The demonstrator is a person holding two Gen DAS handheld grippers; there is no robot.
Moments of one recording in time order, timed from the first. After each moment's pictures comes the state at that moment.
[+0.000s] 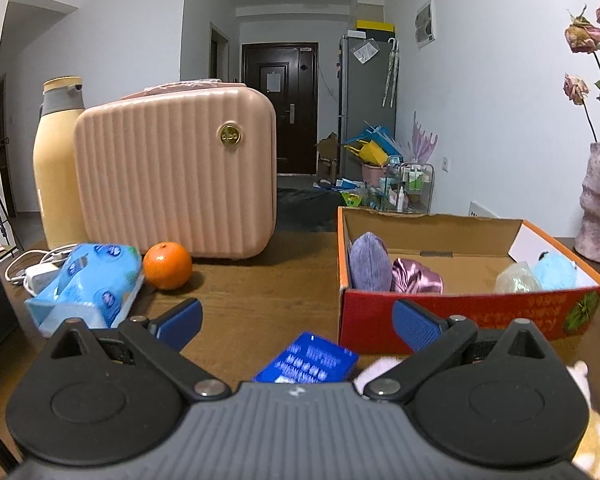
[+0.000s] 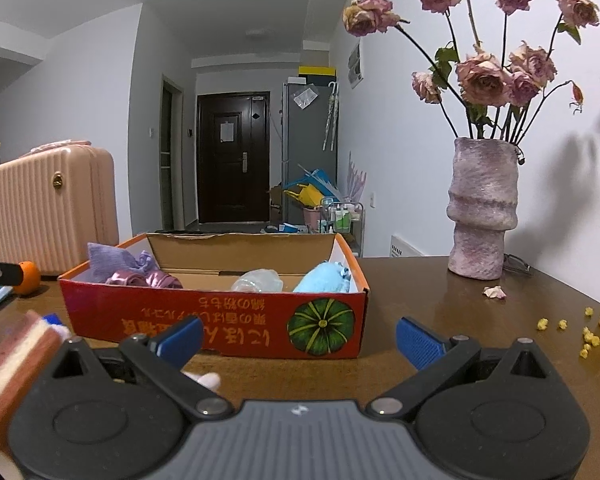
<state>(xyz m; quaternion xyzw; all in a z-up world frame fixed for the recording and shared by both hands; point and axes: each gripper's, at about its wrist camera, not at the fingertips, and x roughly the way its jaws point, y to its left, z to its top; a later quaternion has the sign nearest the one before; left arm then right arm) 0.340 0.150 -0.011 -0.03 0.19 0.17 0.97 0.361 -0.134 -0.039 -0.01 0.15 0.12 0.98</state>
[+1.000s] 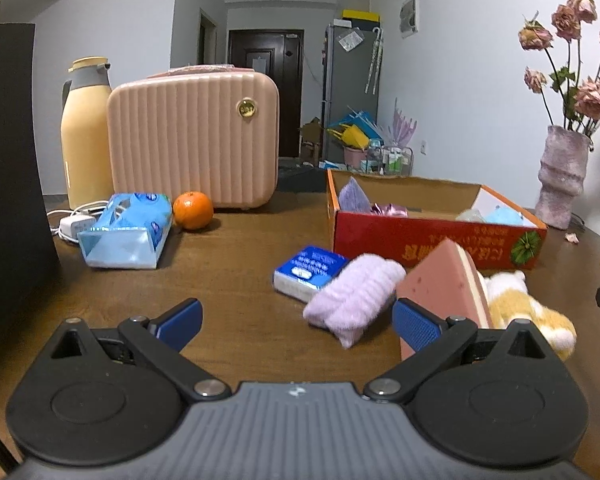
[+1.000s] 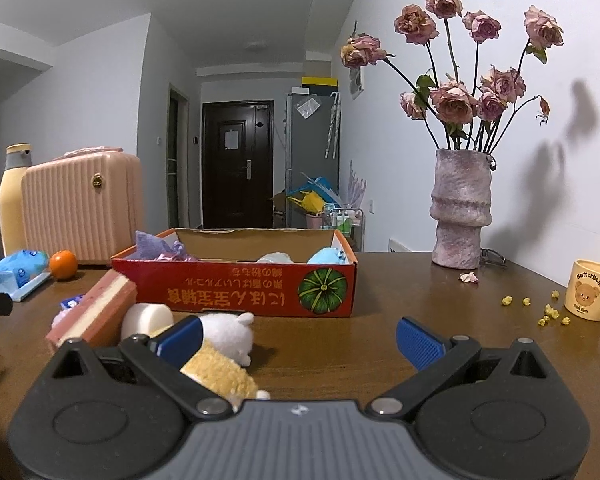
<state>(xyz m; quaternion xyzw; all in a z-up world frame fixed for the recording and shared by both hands) 0.218 0.140 -0.018 -0.05 0.21 0.14 0.97 0.260 -0.153 -0.036 -0.02 0.14 0.12 0.98</state>
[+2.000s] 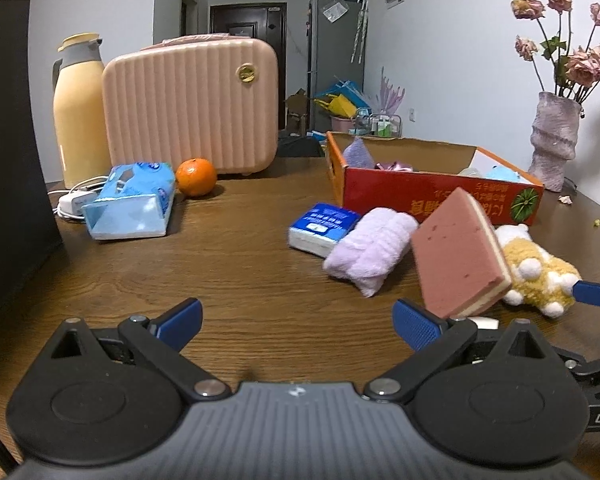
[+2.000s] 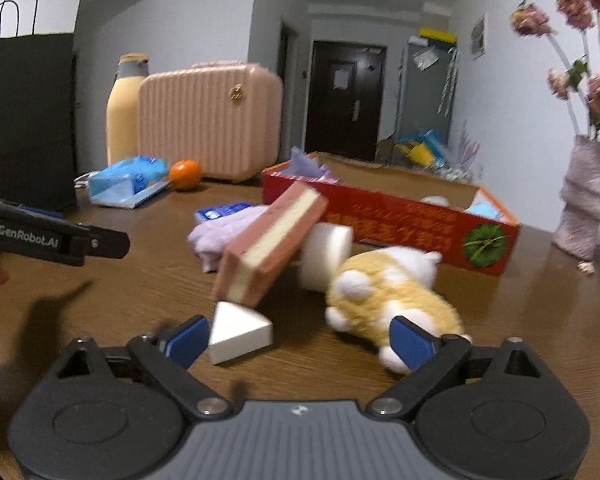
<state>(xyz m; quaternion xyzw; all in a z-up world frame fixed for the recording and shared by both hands) 0.200 0.160 -0.033 -0.03 0.26 0.11 0.96 0.236 -0.051 -0.054 -0.10 0.23 0.27 0.93</state>
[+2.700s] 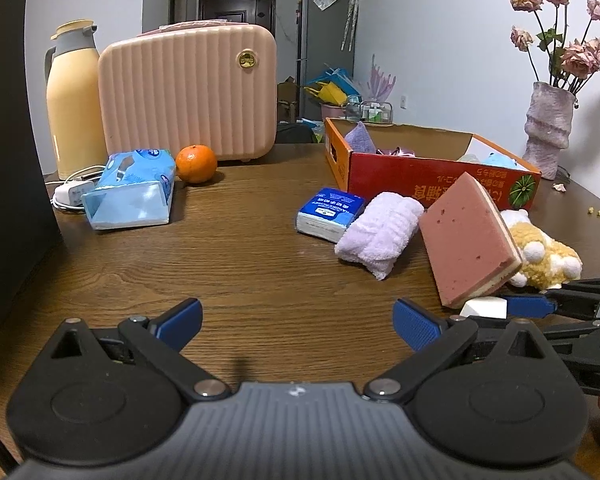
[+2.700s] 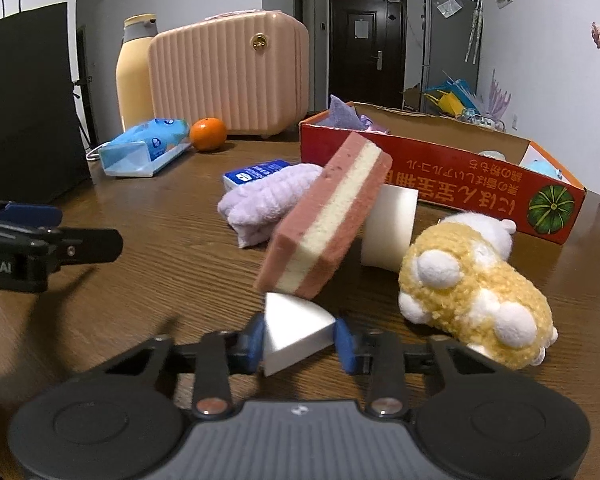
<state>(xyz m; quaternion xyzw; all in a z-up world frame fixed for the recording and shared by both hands) 0.196 0.183 -0.037 -0.03 0.28 0.09 0.95 0.265 -0.013 -0.068 -0.09 0.31 0.30 0.90</state>
